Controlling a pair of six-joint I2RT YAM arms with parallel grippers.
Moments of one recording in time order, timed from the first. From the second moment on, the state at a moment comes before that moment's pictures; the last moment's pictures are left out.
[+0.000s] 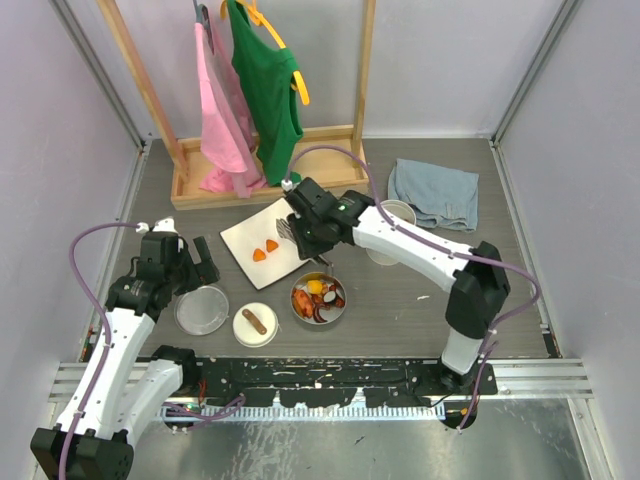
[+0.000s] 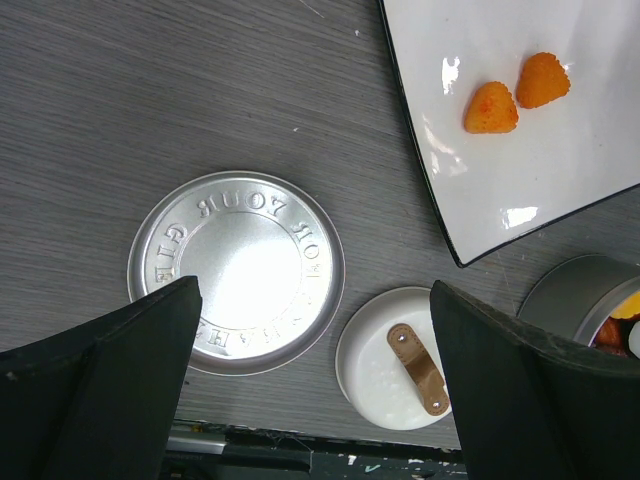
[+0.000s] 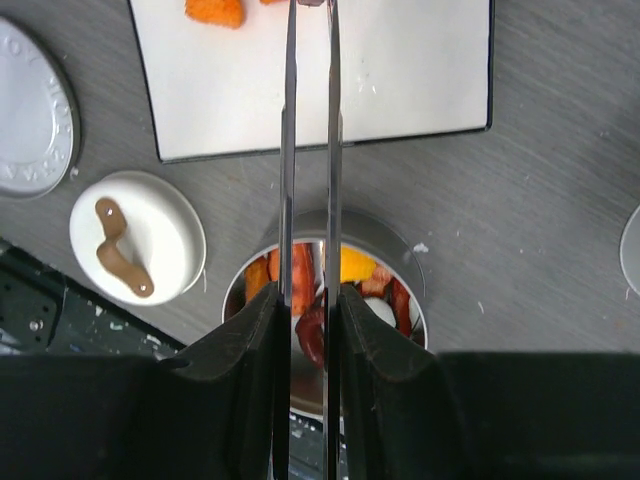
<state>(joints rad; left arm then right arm) -0.14 0.75 0.73 -0.82 -0.10 -0.46 0.90 1.78 1.61 -0.85 0.07 0.43</state>
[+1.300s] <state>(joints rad) -0.14 0.75 0.73 -0.82 -0.10 -0.46 0.93 1.20 1.05 -0.94 -0.27 0.50</state>
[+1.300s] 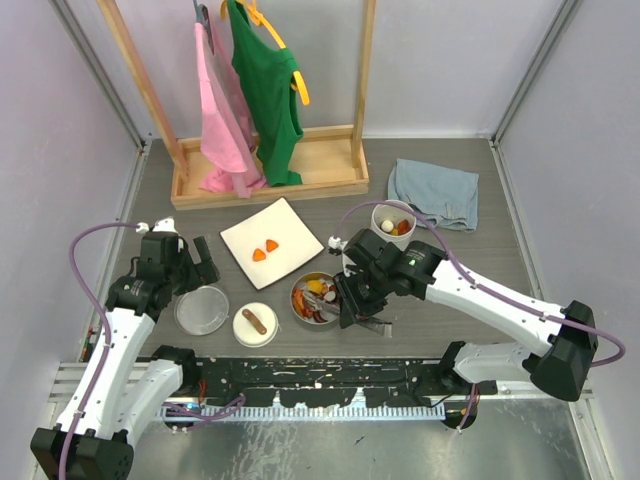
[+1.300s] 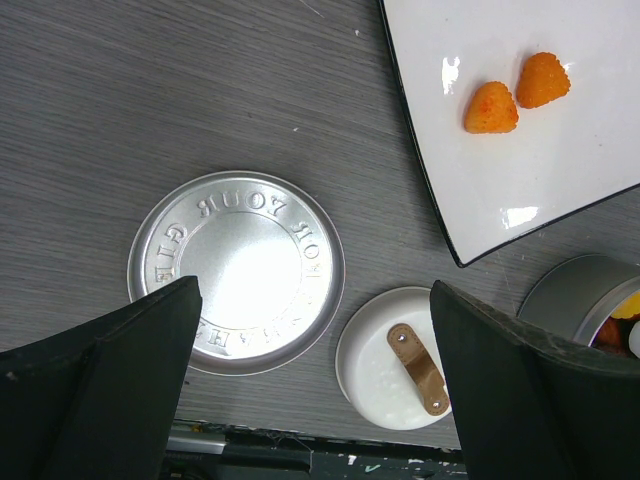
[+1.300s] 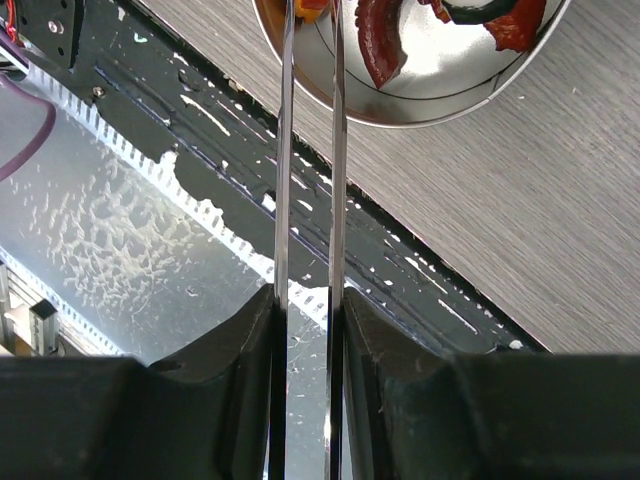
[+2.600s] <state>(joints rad) -0.14 0.76 0.73 -0.82 -0.10 -0.46 0.90 1.61 1.46 -0.92 0.03 0.45</state>
